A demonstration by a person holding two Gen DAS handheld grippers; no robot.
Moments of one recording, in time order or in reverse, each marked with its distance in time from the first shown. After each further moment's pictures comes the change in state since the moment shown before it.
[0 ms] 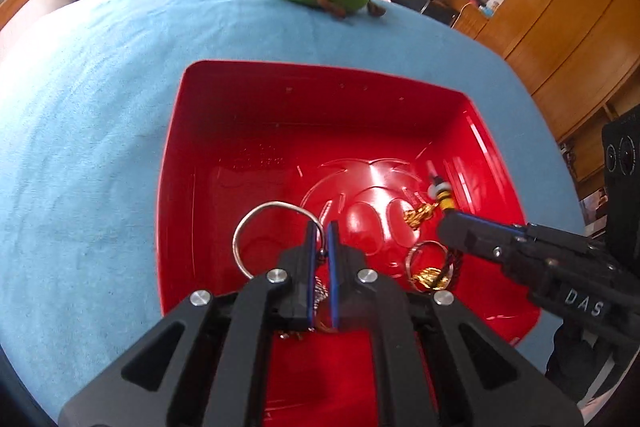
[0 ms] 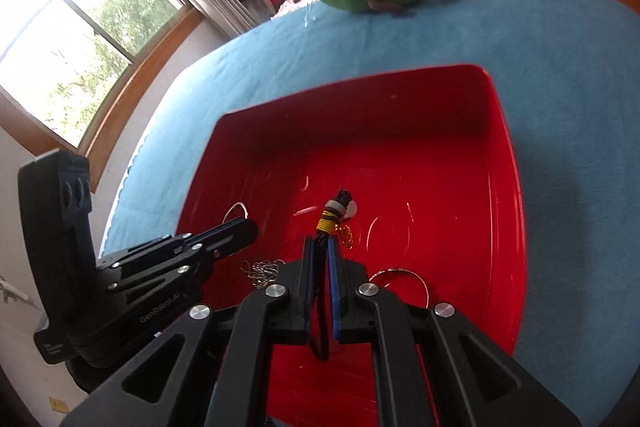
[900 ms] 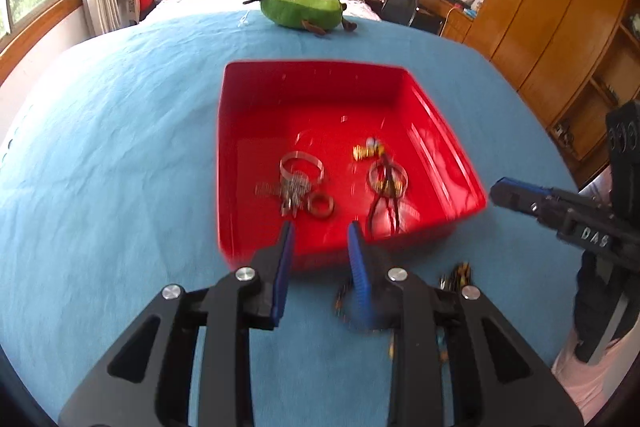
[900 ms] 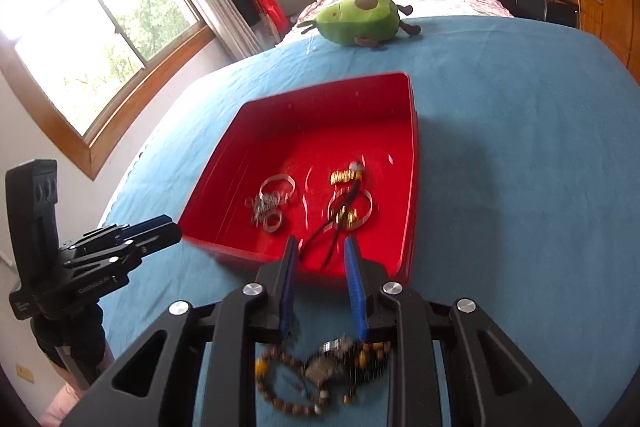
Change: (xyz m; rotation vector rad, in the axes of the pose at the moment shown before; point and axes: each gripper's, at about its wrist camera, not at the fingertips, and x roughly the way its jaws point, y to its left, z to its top) left arm -0.111 -0.030 -0.108 0.088 -0.098 0.062; right arm -0.110 -0.007 -0.097 -0.084 -0.142 -0.049
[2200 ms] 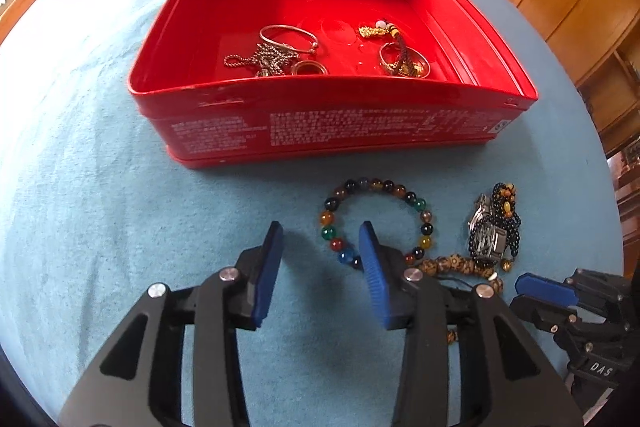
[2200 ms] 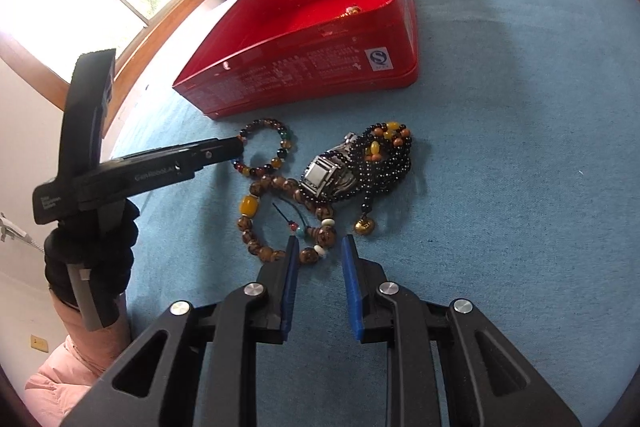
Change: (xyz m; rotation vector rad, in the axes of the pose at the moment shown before) left arm 0.066 -0.009 -0.060 -0.038 0.198 0.027; right arm 0.020 -0.011 -0.120 0.062 0.191 0.058
